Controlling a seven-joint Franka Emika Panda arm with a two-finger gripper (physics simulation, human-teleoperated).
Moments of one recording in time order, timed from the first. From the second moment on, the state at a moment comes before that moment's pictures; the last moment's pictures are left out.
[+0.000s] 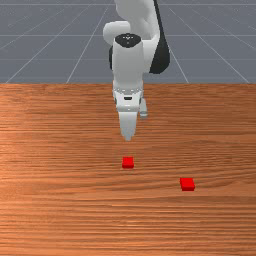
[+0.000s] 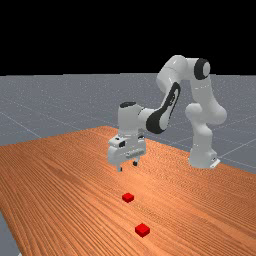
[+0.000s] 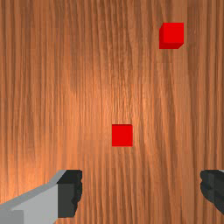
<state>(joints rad) 0.00 0.39 0.00 -1.96 0.00 2.36 -0.79</state>
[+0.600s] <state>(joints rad) 0.04 0.26 -0.19 -2.10 0.13 2.17 0.34</state>
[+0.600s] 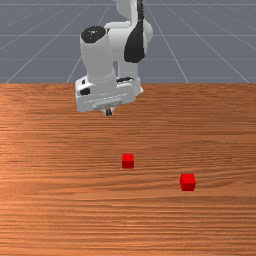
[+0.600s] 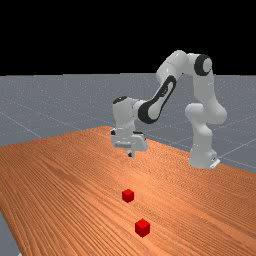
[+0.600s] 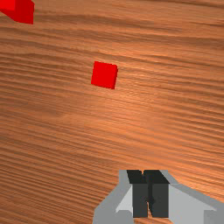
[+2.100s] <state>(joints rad) 0.12 0.66 -0.13 -1.96 0.27 2.57 0.64</state>
